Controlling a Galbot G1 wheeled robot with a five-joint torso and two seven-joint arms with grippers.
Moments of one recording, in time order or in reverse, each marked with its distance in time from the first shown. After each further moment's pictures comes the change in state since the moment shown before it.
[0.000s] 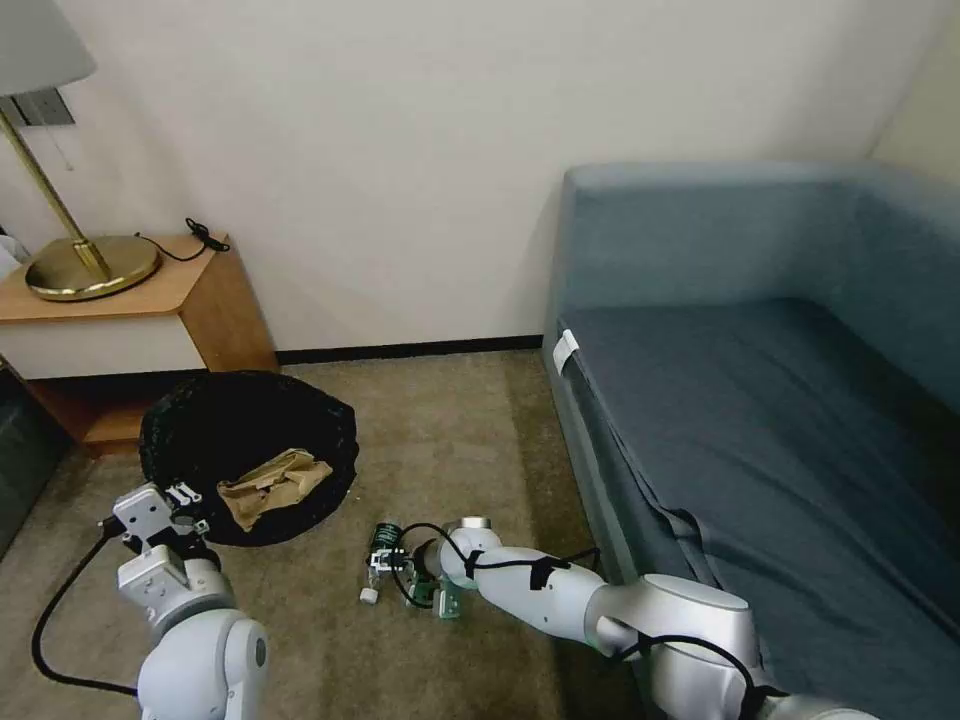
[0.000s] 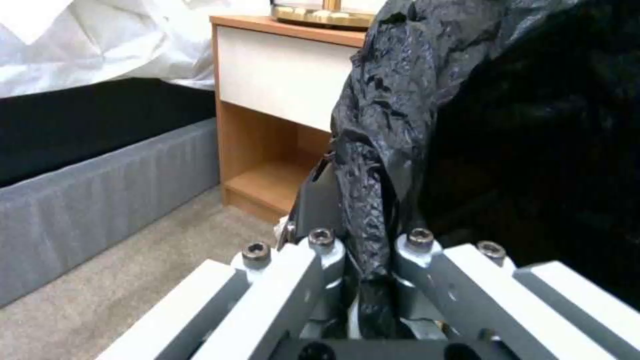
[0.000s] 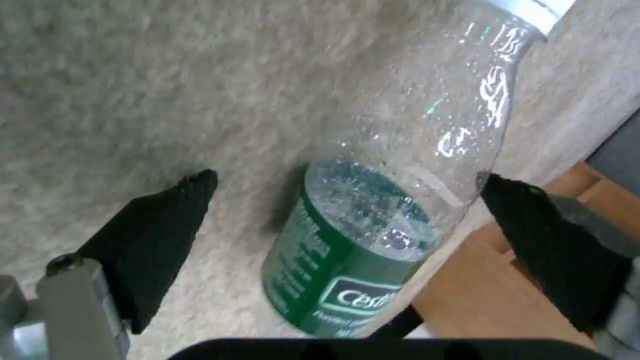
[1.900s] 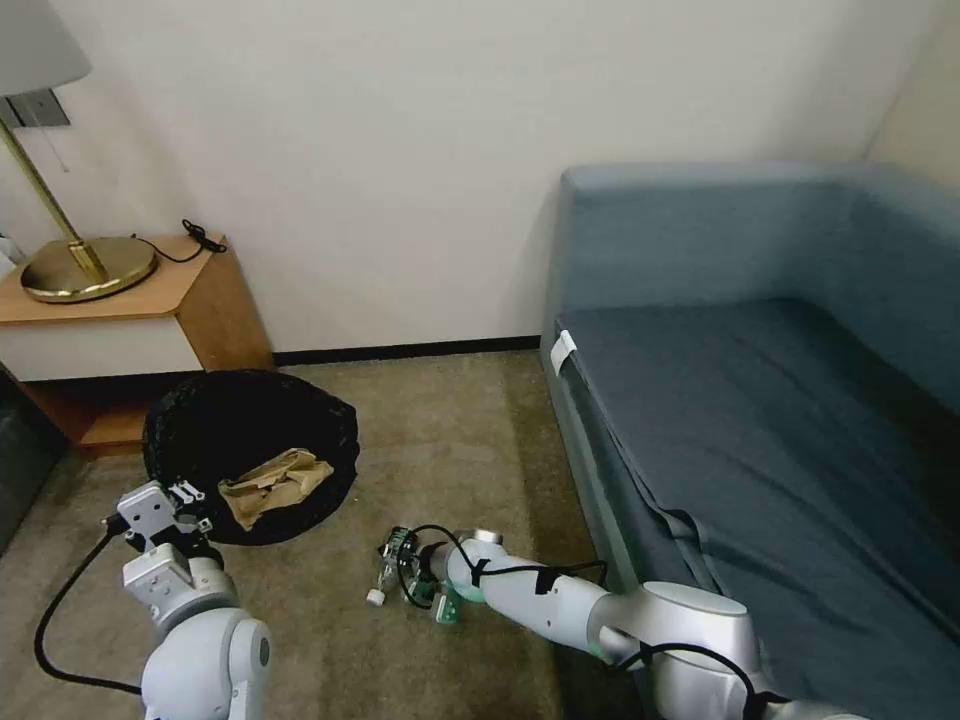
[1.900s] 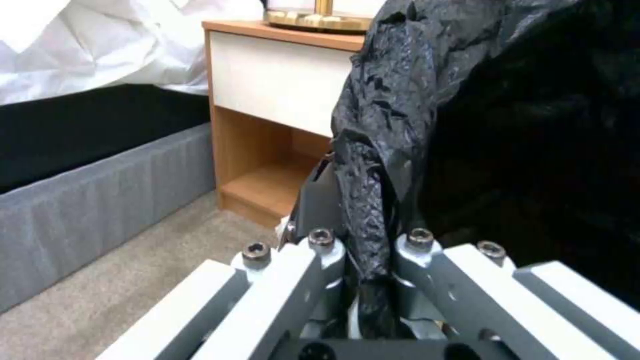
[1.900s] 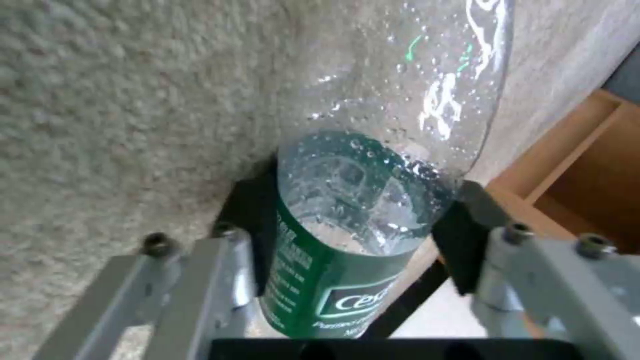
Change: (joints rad) left arm 0.000 0.000 0.011 -0.002 0.019 -0.001 -0.003; right arm -0.027 -0.002 -0.046 -0.021 0.174 -0.123 0.042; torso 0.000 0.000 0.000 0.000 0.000
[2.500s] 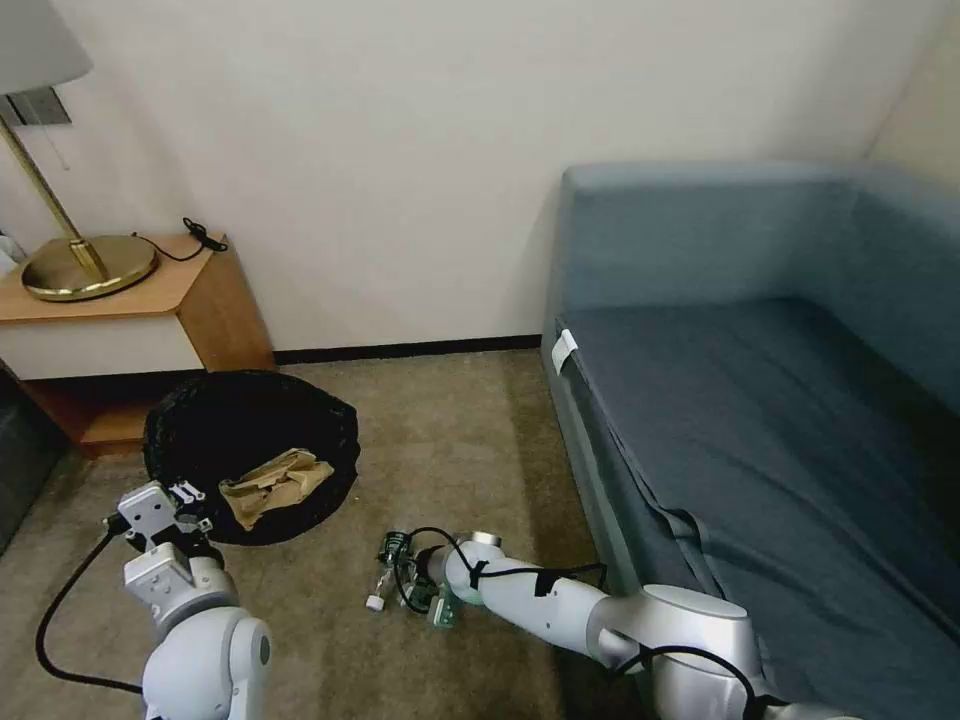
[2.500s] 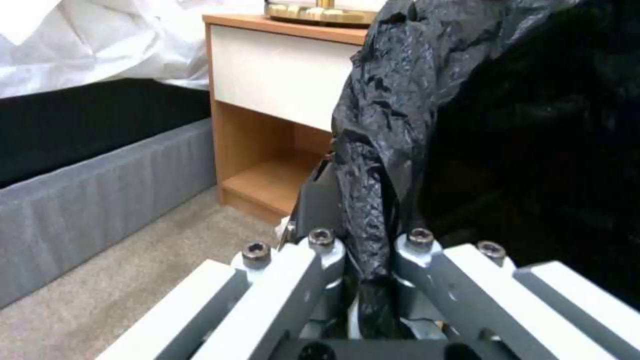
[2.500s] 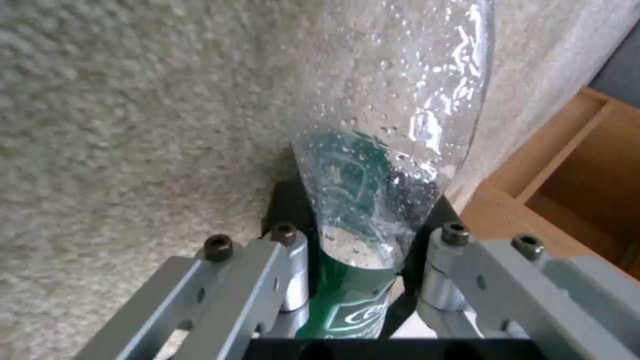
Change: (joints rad) left arm -0.006 0.000 -0.003 0.013 -0.003 0.000 0.000; right arm -0.005 0.000 0.030 0.013 -0.003 0.001 0.000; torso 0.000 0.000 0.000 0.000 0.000
